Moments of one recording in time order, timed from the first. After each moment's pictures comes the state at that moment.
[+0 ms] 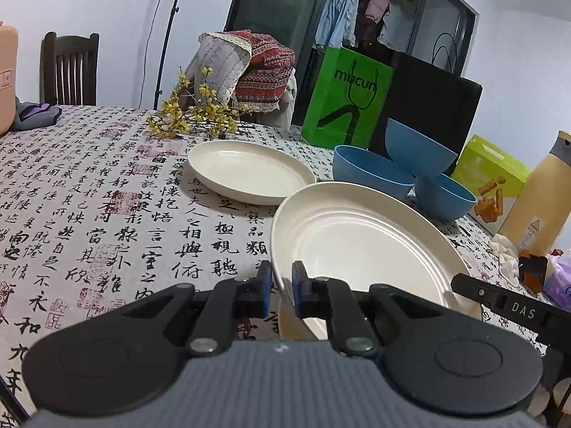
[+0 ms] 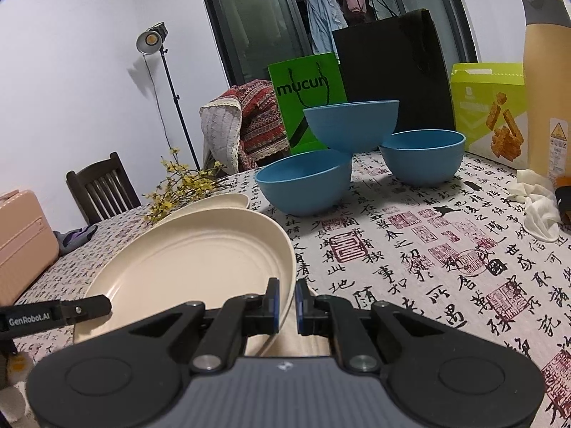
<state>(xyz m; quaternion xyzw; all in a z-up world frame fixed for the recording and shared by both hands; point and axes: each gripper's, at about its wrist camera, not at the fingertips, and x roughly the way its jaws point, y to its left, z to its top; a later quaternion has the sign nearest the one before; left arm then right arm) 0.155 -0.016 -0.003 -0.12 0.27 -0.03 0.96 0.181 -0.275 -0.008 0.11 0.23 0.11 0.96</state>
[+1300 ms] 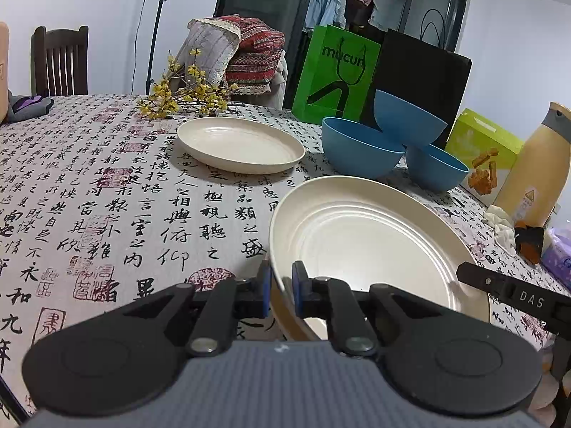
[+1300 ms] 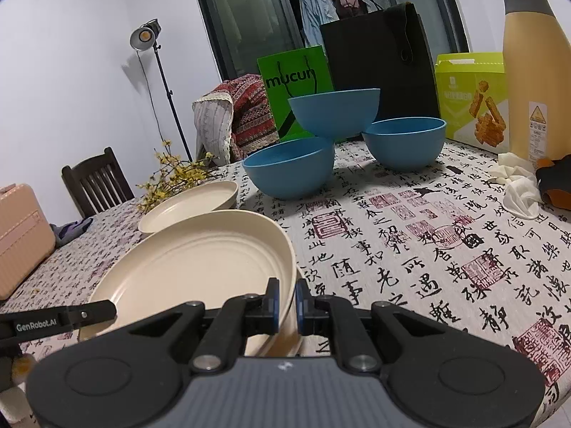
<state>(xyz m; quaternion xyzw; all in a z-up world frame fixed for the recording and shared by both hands) 0.142 -0.031 -0.018 -0.10 0.29 -0.05 0.95 0.158 -0.287 -0.020 0.11 0.24 0.10 0.96</state>
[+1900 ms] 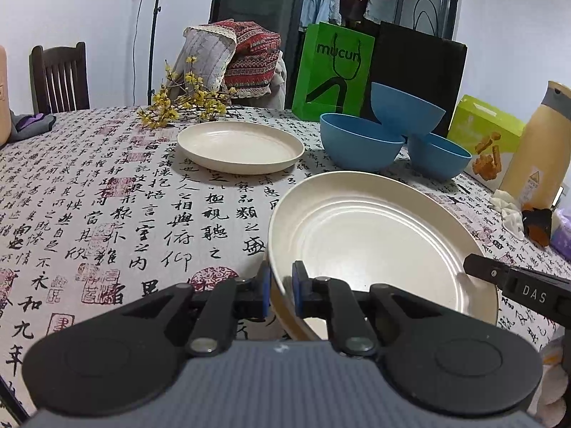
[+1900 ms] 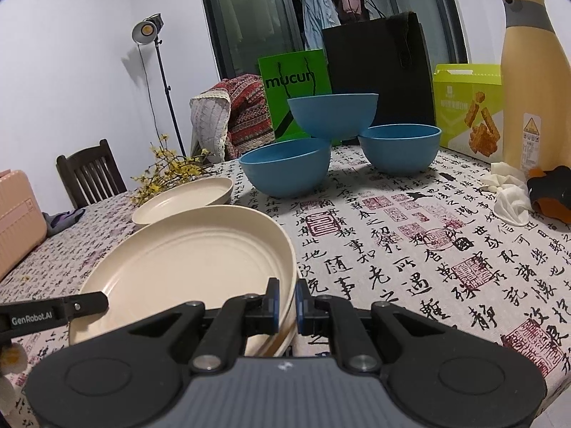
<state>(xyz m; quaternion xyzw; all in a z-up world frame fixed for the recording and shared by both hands) 0.137 -0.044 -0.018 -0.06 0.29 -0.04 0.96 0.149 -0.280 -0.020 0.08 0.24 0.08 0.96</state>
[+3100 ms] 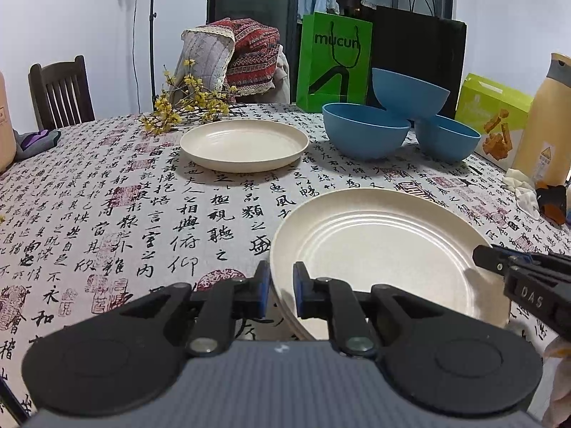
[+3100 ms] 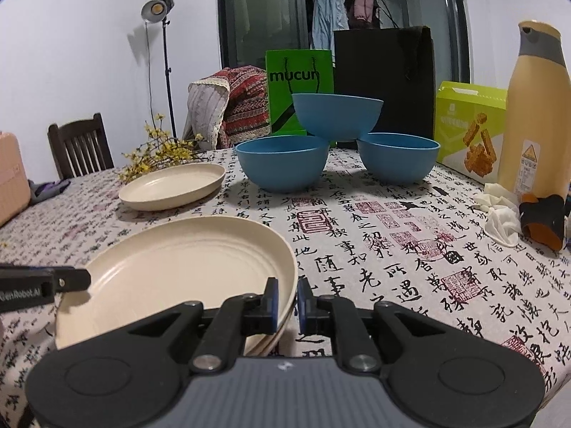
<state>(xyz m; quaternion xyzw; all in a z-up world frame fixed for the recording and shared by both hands) 0.142 -0.053 -0.019 -0.02 0.30 -0.02 0.95 0.154 -0.266 -0.026 0.01 0.24 0.06 0.97</state>
